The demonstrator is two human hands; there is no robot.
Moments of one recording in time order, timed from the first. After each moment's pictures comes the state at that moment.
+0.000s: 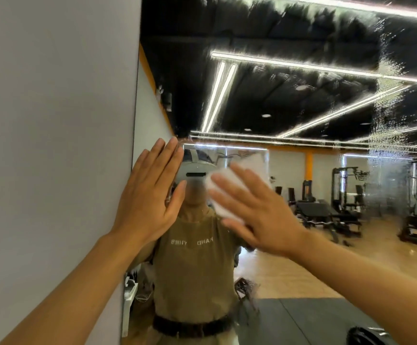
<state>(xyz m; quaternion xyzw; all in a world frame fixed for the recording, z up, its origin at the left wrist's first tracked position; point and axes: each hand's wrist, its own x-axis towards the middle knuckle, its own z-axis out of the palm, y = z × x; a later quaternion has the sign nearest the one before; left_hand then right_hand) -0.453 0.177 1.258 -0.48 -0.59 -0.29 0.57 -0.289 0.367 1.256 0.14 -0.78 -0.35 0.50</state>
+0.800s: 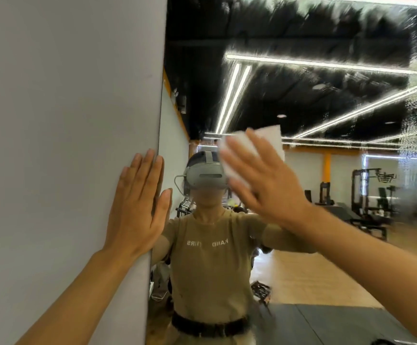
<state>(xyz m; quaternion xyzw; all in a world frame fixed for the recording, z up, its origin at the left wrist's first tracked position) -0.489 0.142 1.233 -0.42 -0.62 -0.32 0.57 -0.312 0.341 1.300 0.09 -0.76 -0.31 0.56</state>
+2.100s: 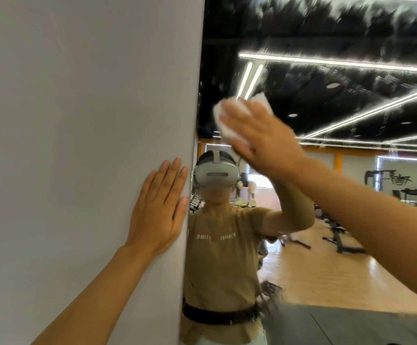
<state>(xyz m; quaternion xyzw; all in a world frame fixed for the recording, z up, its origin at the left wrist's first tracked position) -0.507 0.115 1.218 -0.43 -0.63 -0.26 0.59 -0.346 0.295 1.366 0.12 -0.75 -0.33 0.56</state>
